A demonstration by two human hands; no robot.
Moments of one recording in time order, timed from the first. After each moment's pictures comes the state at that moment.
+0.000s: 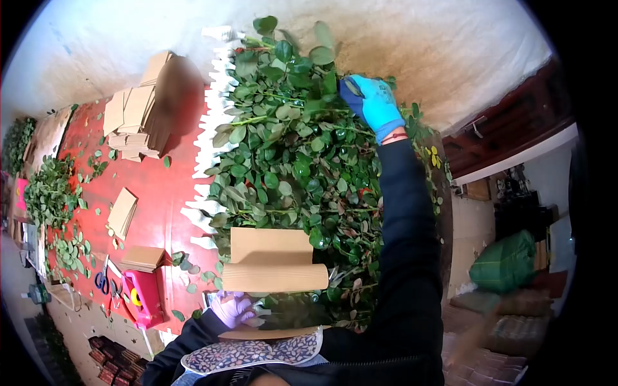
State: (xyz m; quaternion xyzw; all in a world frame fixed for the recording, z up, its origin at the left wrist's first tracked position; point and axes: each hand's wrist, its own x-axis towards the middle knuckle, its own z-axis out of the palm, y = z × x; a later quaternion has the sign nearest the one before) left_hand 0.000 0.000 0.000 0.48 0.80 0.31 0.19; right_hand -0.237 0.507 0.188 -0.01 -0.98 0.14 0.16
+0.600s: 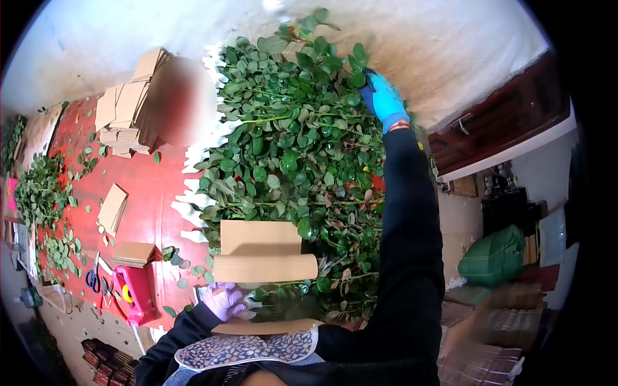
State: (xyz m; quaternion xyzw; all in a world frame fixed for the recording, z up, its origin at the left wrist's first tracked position) left_hand -0.008 0.011 0.019 0.49 0.79 0.32 0.16; right_hand -0.218 0.552 0.193 -0.10 -0.97 0.06 0.23
